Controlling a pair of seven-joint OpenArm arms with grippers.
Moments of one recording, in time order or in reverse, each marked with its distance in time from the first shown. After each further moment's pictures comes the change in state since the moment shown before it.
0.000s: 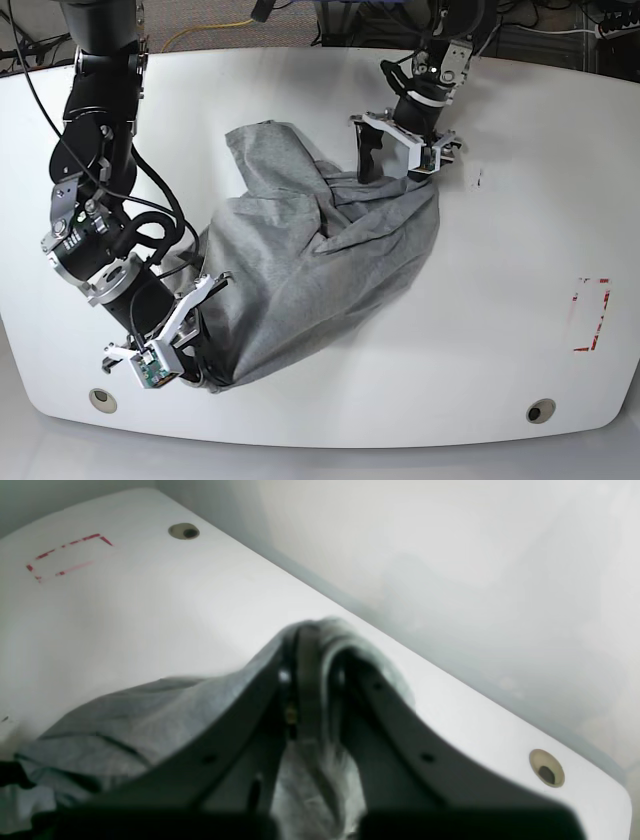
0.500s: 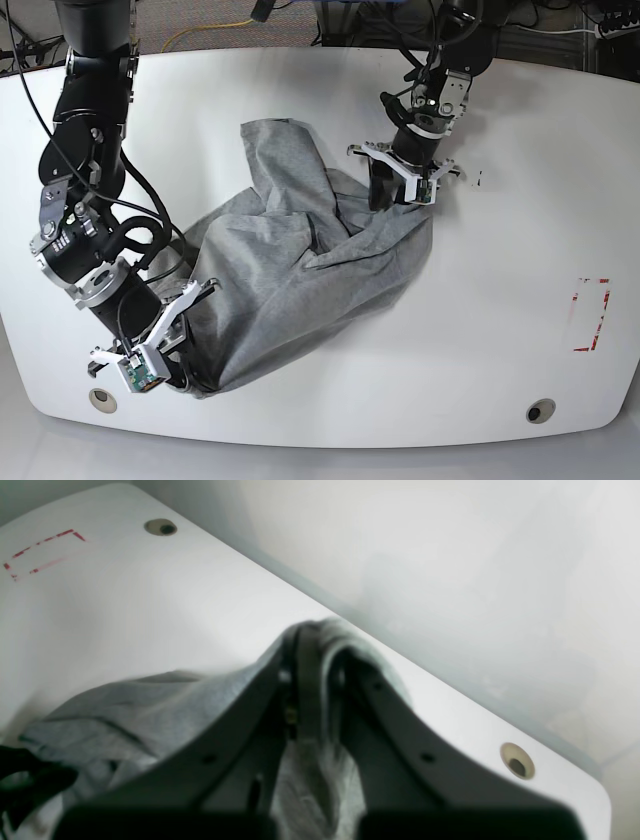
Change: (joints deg) left arm -7.7 0.2 0.0 -5.3 0.0 0.0 4.7; right arm 0.7 2.1 0.6 0.0 -0.3 0.0 0.2
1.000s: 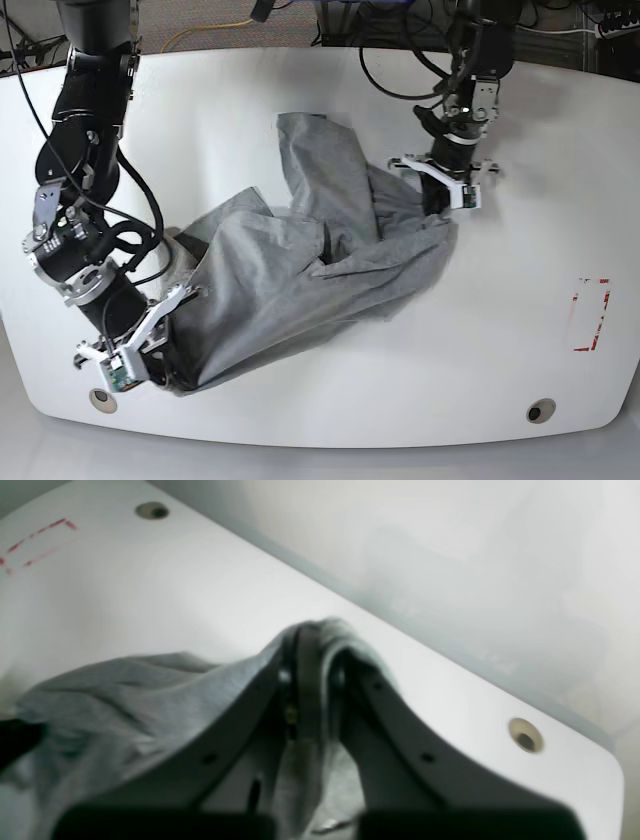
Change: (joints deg) left arm 1.7 -1.2 -11.8 3.4 -0.7 -0.7 4.7; right arm -0.8 -0.2 4.0 -3.0 0.5 0.2 -0.2
